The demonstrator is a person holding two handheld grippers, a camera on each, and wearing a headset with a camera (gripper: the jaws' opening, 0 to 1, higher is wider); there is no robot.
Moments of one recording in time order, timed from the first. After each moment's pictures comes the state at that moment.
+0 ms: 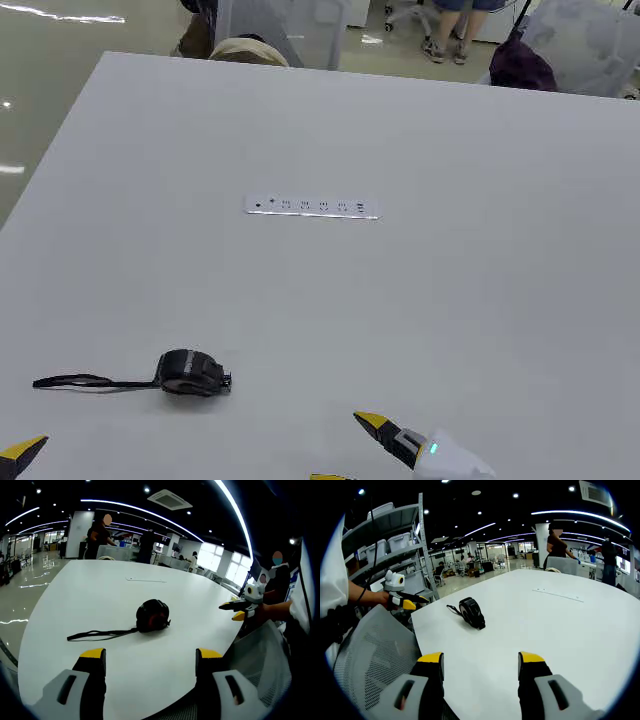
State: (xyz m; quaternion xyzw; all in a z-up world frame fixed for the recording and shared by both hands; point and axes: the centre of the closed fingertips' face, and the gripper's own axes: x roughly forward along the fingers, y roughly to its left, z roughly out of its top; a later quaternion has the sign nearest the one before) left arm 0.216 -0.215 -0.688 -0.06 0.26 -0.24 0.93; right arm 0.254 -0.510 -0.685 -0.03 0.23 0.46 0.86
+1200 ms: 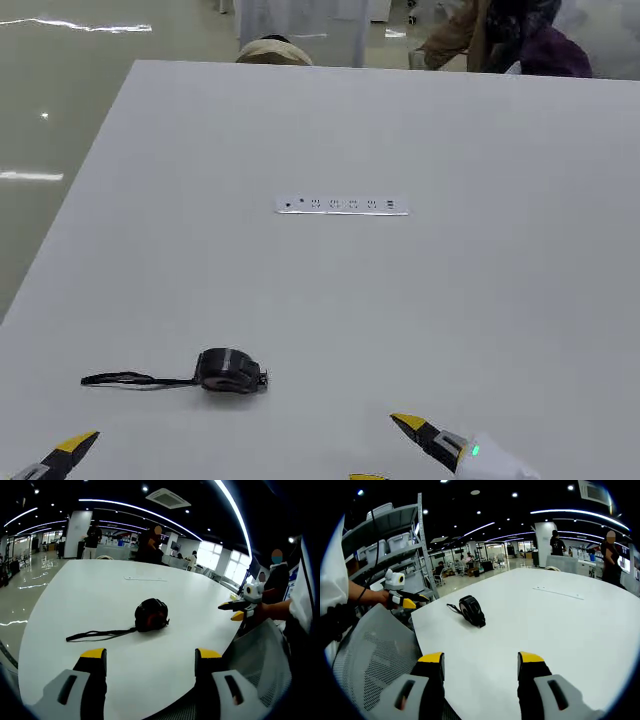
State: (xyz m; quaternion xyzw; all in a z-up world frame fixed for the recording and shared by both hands) left arm 0.215 -0.222 -0.681 -0.05 0.26 -0.25 0.93; right arm 0.252 -0.510 -0.690 -0.03 0.24 0.46 0.86
